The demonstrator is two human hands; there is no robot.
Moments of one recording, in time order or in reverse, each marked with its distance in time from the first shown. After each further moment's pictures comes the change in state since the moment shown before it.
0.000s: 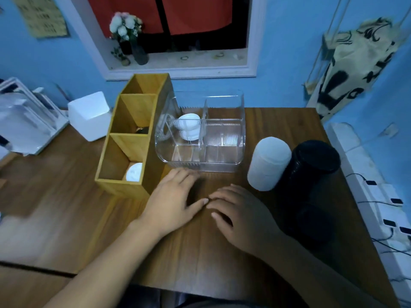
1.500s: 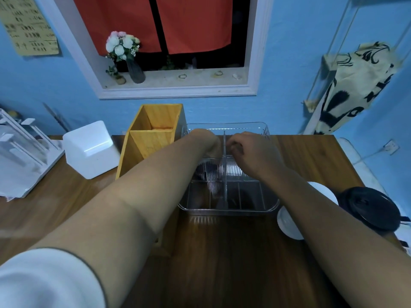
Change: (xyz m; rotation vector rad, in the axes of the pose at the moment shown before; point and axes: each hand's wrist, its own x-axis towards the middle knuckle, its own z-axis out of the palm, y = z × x) left_hand 0.293 -0.090 -0.017 0.377 -0.805 -0.175; right_hand 0.225 0.087 -0.034 -0.115 0.059 0.395
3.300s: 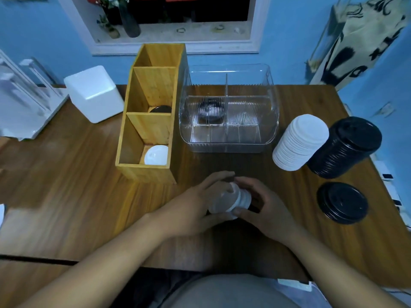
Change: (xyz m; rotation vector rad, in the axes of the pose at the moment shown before) left_hand -0.240 0.052 0.233 -0.817 0.420 0.644; right_hand -0.259 -0.023 0.053 0.752 -0.265 0.130
